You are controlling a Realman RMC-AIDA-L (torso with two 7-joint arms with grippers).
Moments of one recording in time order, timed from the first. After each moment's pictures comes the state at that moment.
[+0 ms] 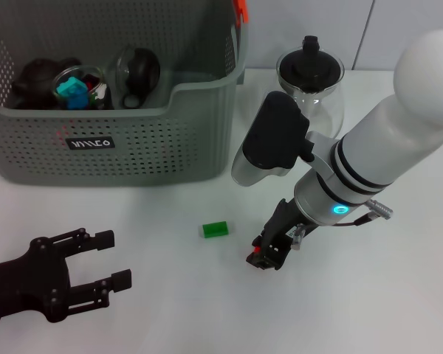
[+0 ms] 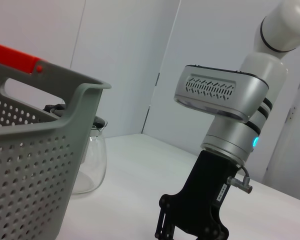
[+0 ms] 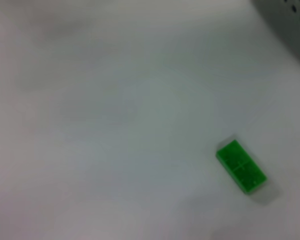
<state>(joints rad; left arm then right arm) -0.33 -2.12 0.22 0.70 2.29 1.92 -1.15 0.90 2.11 -1.78 -0.81 -2.30 -1.17 2.38</state>
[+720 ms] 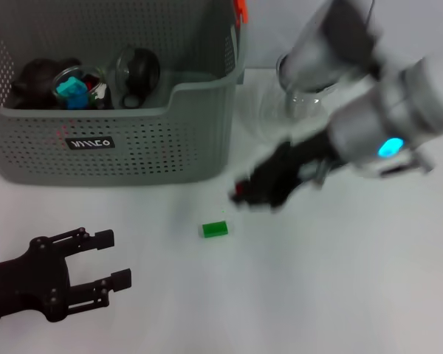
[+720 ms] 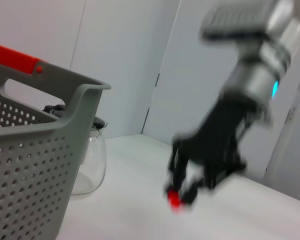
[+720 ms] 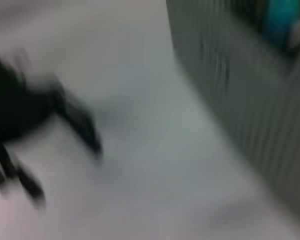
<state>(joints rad) -0.33 -2.12 0.21 0.70 2.29 1.92 -1.15 0.73 2.10 -1.46 -1.23 -2.24 -1.43 2.35</state>
